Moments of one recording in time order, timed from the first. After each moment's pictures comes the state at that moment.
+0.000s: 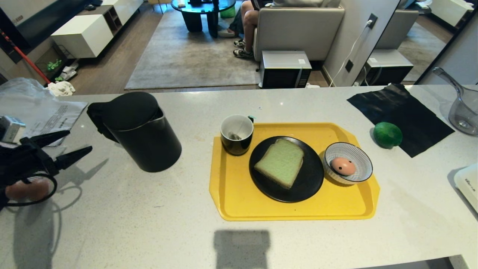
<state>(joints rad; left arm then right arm) 0.57 1.96 -0.88 -1.07 -1.06 0.29 0.00 0.00 -0.03 0.07 0.02 -0.03</state>
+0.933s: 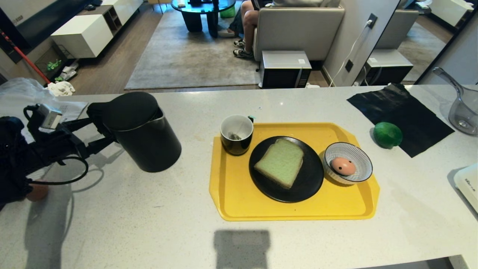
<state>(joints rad) 0.41 2.06 -1.06 -1.07 -0.95 0.27 0.00 0.00 -0.03 0.07 0.02 -0.03</state>
